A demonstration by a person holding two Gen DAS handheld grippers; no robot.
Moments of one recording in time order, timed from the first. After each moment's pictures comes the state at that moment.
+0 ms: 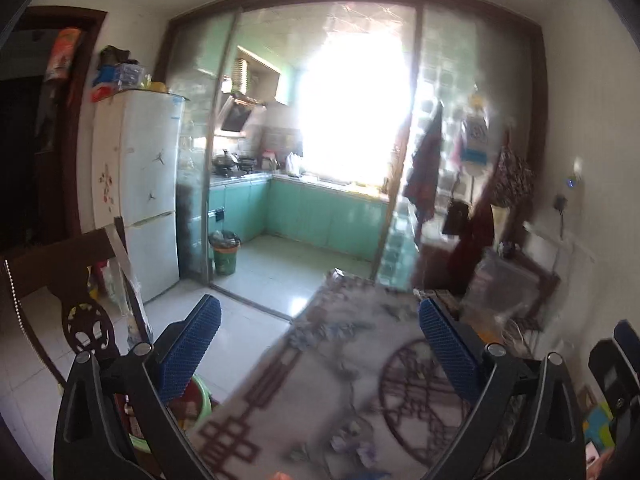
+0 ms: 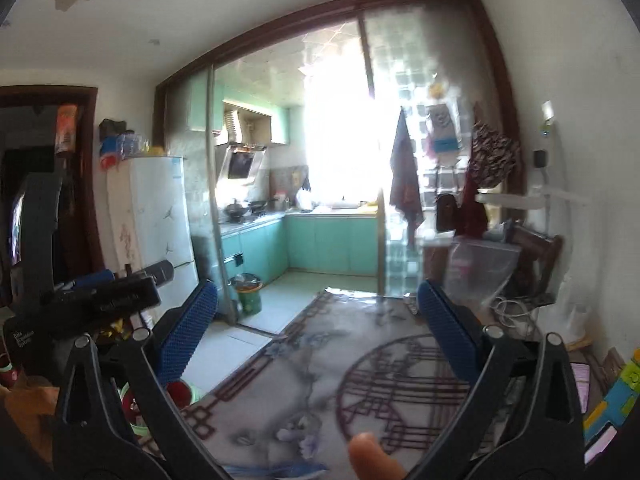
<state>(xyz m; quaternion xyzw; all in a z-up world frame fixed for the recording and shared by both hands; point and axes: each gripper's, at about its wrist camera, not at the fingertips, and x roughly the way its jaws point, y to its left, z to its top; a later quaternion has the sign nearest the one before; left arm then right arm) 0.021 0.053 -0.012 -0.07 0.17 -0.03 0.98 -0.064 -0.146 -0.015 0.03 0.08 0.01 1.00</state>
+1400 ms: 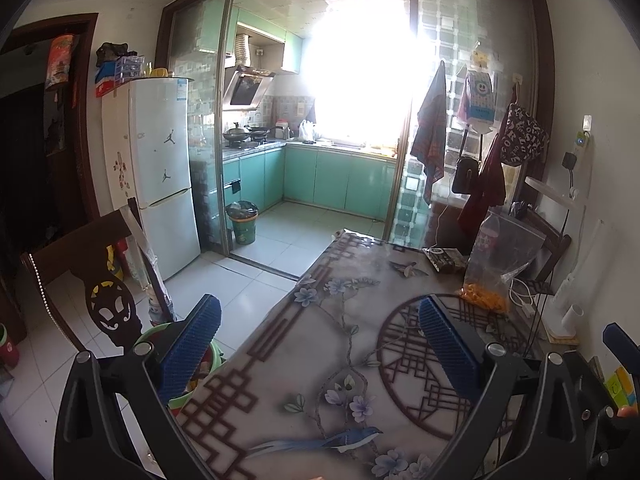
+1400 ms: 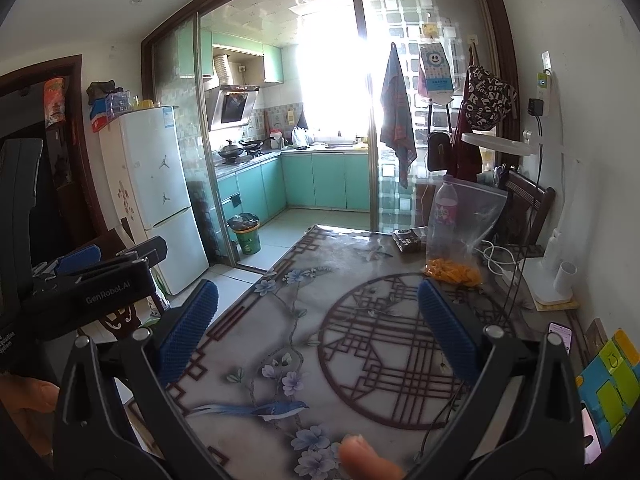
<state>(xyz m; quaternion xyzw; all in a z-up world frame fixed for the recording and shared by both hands) -0.007 0.012 -0.011 -0.04 0.23 0.00 0.97 -0.067 -0.179 -0.019 0.04 0.19 0.01 0.98</state>
